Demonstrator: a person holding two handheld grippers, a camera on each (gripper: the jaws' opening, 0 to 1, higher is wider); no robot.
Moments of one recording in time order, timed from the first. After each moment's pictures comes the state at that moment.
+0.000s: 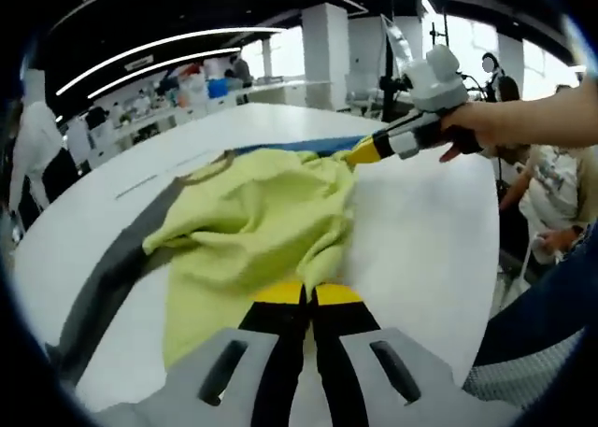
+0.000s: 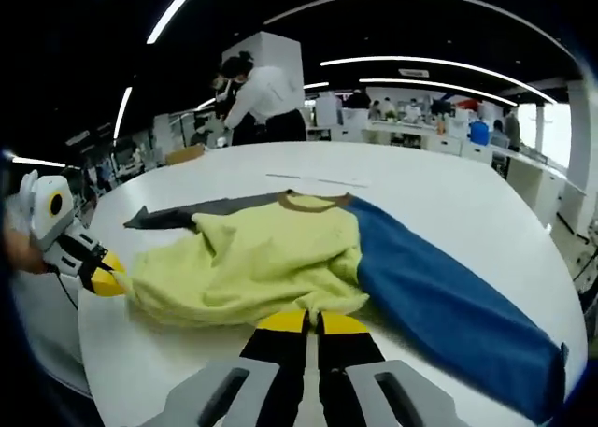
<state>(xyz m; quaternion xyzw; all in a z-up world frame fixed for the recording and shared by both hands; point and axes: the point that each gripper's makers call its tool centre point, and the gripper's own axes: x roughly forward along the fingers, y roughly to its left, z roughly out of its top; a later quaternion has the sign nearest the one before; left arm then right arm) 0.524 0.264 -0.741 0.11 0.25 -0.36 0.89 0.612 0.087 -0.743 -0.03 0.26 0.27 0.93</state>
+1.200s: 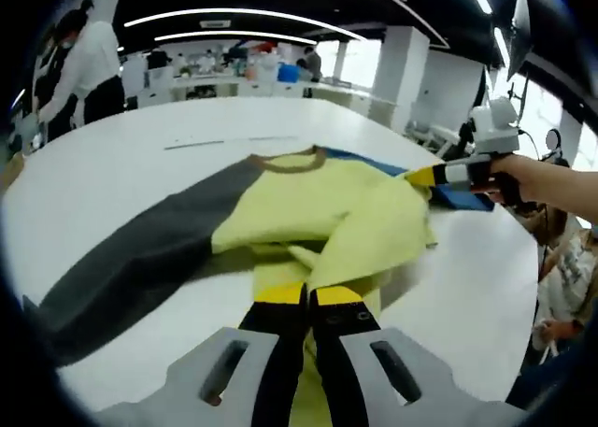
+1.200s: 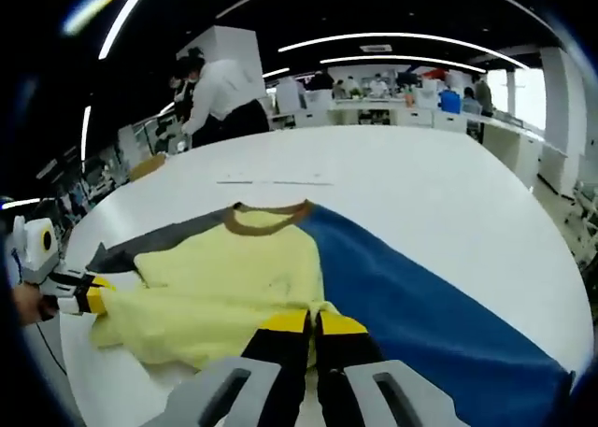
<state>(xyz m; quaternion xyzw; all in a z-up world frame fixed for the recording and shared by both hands) 0.620 0.311 -0.766 -0.01 0.30 -0.25 0.92 0.703 0.089 -0.765 0.01 0.32 0.20 0.93</state>
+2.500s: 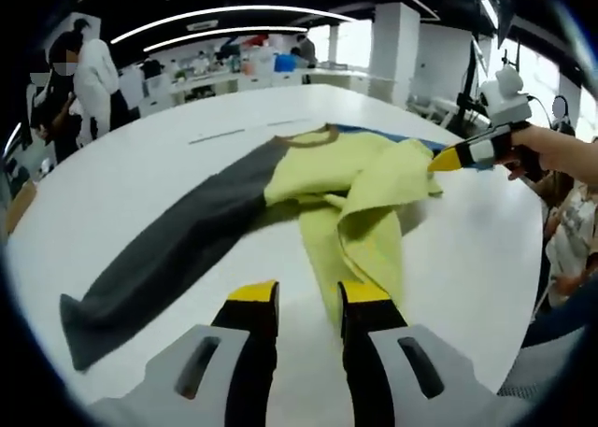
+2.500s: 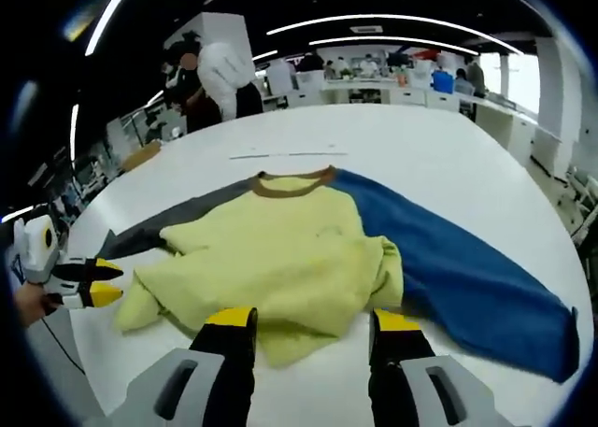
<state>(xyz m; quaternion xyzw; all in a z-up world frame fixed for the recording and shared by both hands) 0.574 0.371 -0.766 0.06 0.31 -0.24 0.92 0.631 0.123 -0.766 0.02 0.36 0.18 0.91</state>
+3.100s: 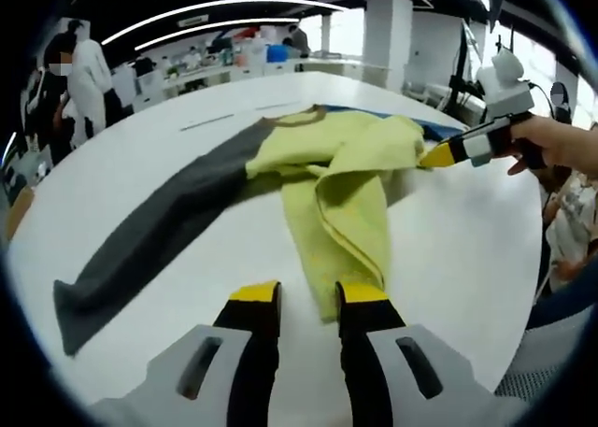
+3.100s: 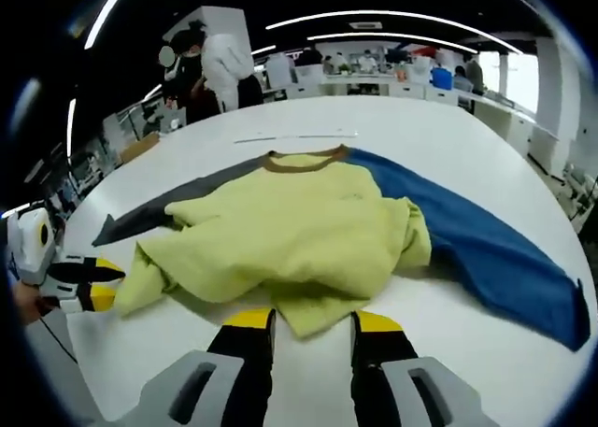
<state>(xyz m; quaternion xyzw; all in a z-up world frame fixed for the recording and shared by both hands) 0.556 0.366 -0.783 0.08 0.33 -0.25 0.91 0.610 0.137 -0.783 0.01 0.37 0.16 0.91</state>
